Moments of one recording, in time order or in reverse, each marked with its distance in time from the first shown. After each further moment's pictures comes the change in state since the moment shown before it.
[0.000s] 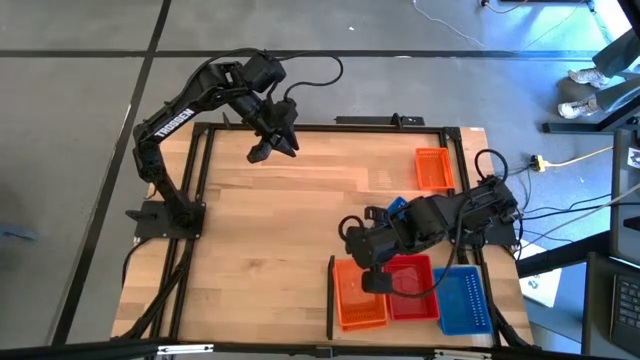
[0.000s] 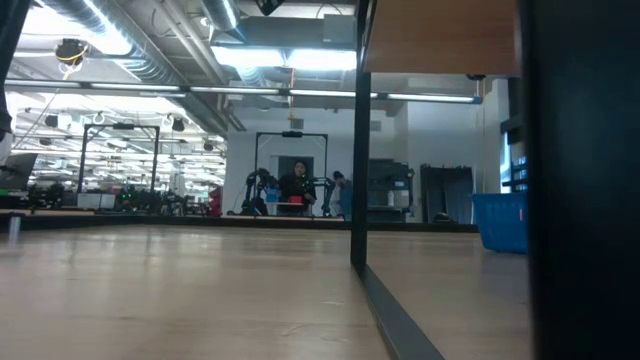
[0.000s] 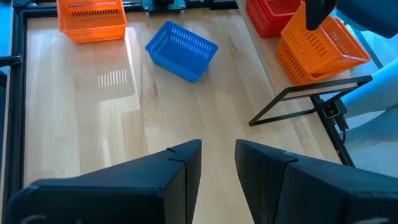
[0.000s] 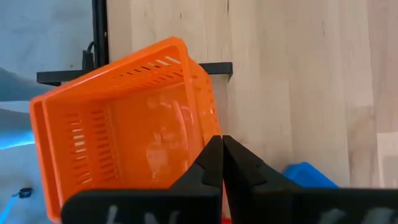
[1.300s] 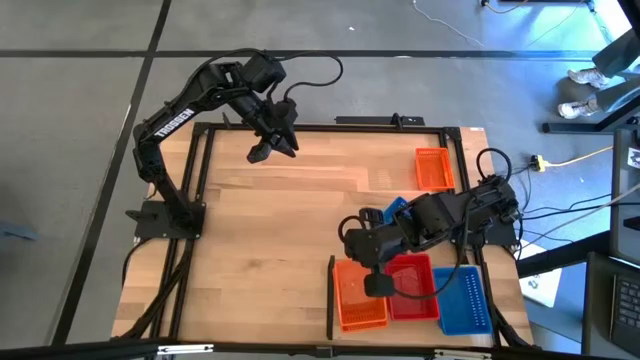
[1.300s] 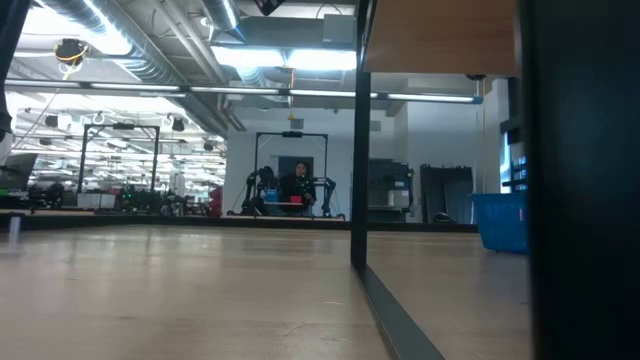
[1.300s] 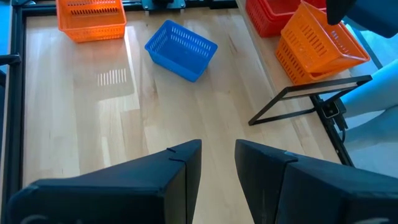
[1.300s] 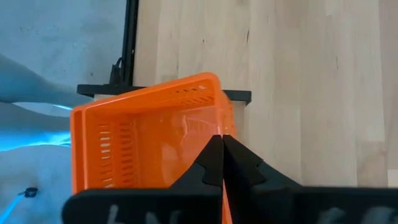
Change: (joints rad) left arm 0.000 0.000 0.000 -0.003 0.000 -0.001; right arm 0.005 -0.002 0.045 0.059 -0.026 -0.082
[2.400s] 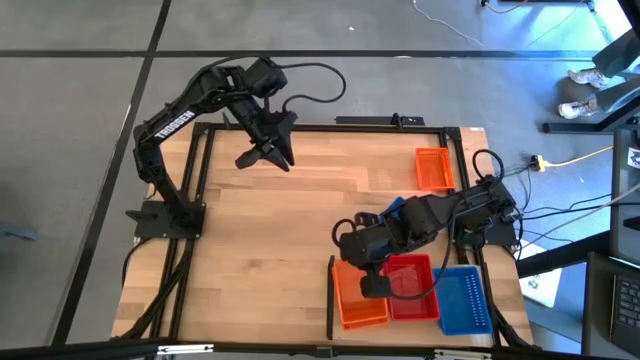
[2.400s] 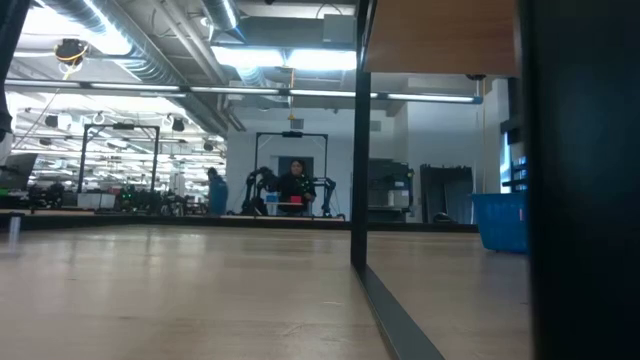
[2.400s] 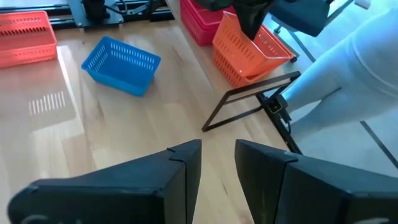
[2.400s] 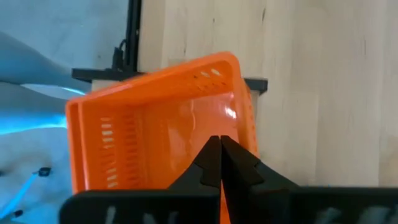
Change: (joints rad) left arm -0.026 0.000 0.000 -0.068 0.198 0.086; right arm -0.029 0.011 -0.074 0.029 -0.095 -0.025
